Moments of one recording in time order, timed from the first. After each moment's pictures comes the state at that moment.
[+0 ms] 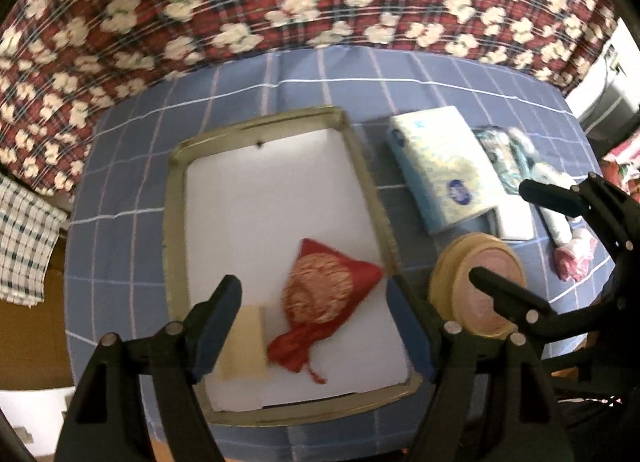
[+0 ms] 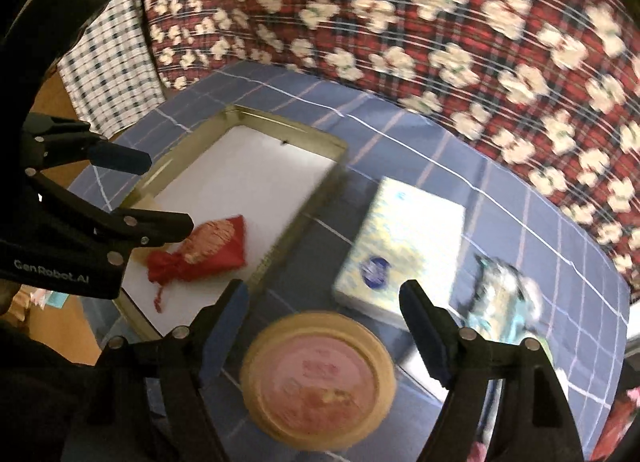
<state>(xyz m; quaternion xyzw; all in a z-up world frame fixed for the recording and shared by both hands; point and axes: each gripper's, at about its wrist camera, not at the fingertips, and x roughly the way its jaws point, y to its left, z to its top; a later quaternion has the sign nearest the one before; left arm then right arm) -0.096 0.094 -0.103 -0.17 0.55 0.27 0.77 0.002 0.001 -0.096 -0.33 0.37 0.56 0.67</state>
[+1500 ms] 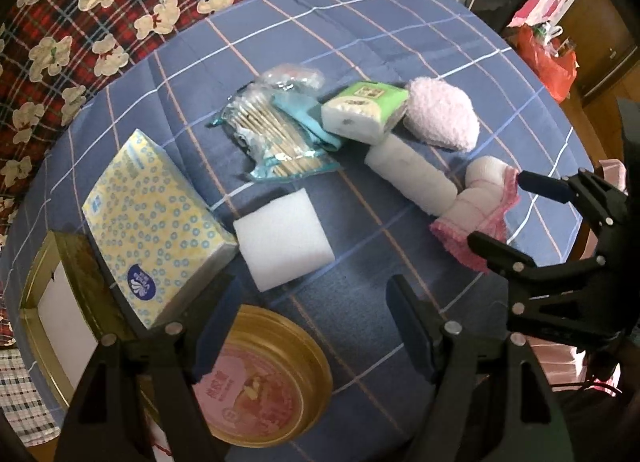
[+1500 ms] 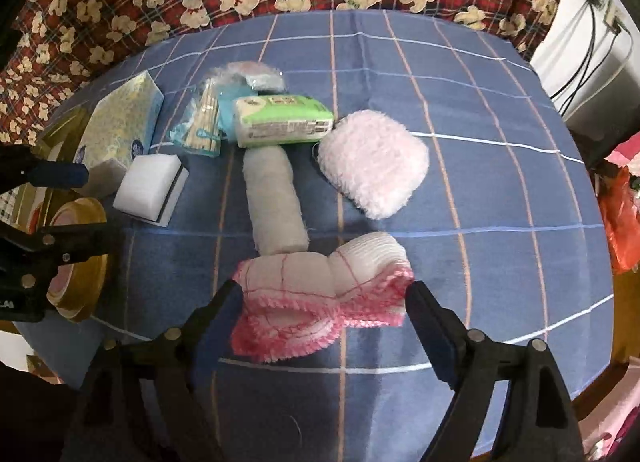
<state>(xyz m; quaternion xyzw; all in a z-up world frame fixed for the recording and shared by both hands) 0.087 -0.062 -0.151 -0.05 0.63 0.07 0.77 0.155 -0.192 -0.164 -0.21 0.54 0.32 0.75</state>
